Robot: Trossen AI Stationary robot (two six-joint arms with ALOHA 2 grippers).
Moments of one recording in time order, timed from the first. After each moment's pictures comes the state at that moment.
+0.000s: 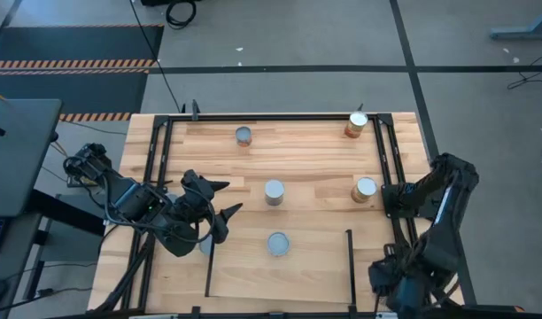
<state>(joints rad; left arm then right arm) -0.63 1.44 1.64 -1.00 -1.00 -0.87 0.99 1.65 1.71 -1.38 -0.17 1.09</state>
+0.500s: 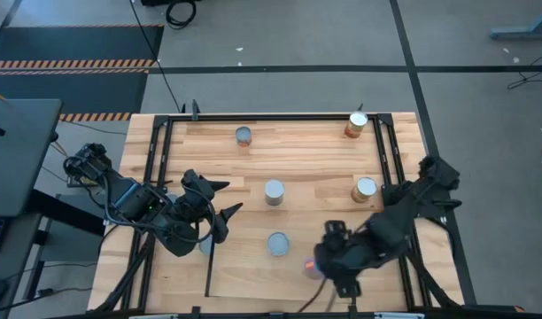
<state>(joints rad) -0.63 1.44 1.64 -1.01 -1.00 -0.88 0.67 1.78 1.83 -1.27 0.09 0.58</state>
